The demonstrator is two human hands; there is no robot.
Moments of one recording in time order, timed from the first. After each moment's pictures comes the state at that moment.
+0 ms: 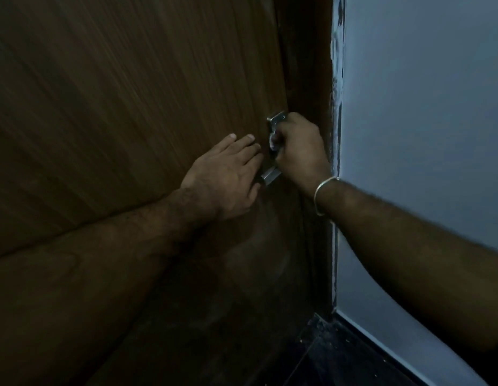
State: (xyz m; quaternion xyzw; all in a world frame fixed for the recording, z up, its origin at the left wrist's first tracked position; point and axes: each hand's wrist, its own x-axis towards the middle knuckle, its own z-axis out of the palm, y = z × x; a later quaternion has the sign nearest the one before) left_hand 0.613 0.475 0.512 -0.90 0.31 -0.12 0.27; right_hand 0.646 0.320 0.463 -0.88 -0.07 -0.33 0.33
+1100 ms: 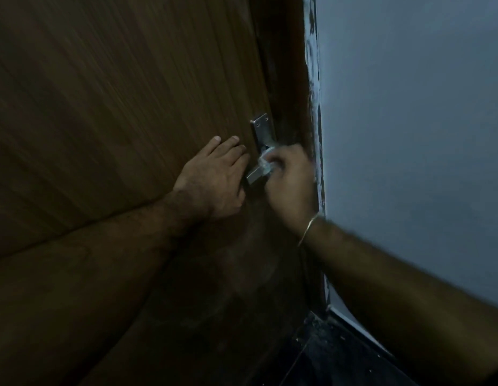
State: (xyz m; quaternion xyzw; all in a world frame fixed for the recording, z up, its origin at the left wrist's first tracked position) left_hand 0.609 0.464 0.509 -0.92 0.28 -0.10 0.27; right_hand 0.603 0.328 0.424 -0.77 -0.02 -0.34 0.53
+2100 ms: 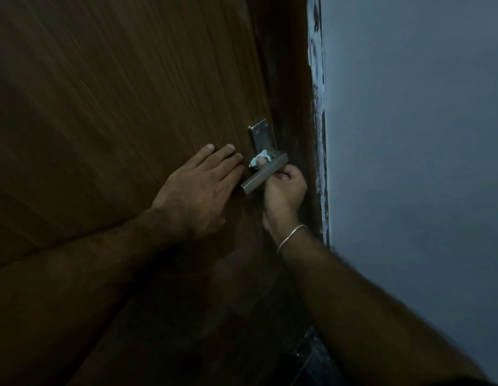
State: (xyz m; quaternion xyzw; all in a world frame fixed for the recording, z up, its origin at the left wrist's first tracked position) left_hand 0.613 0.472 0.507 -0.89 0.28 -0.09 0.36; right_hand 0.653 0.354 0.406 -0.35 0.14 -0.17 0.91
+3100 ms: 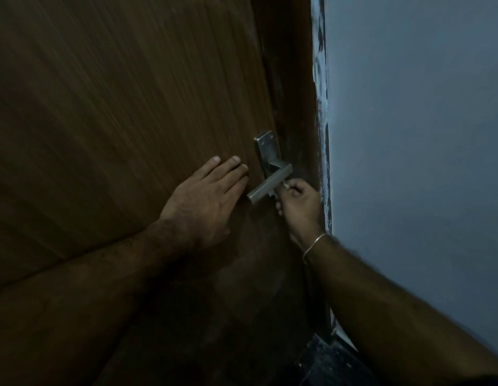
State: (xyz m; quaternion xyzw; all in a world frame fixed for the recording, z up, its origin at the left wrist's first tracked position) left_hand 0.616 0.479 0.501 -0.88 0.29 -0.12 0.35; right_hand 0.660 0.321 0.381 -0.57 0.10 -0.15 0.81
